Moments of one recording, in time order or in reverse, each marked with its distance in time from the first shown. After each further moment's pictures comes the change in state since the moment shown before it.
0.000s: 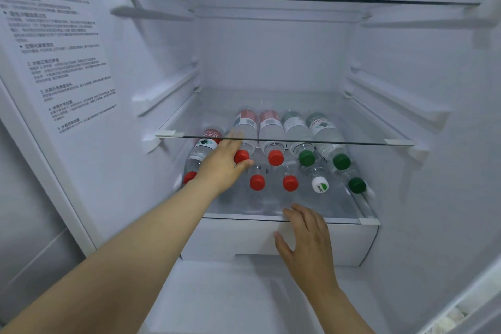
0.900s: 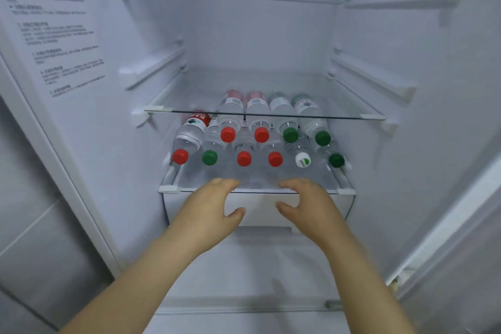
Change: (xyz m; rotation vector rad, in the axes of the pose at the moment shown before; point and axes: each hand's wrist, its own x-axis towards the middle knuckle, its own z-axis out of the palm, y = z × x) left_hand -0.148 0.049 -0.012 0.013 -0.132 0.001; right_hand 0.021 -0.023 -0.089 0.107 -0.369 0.158
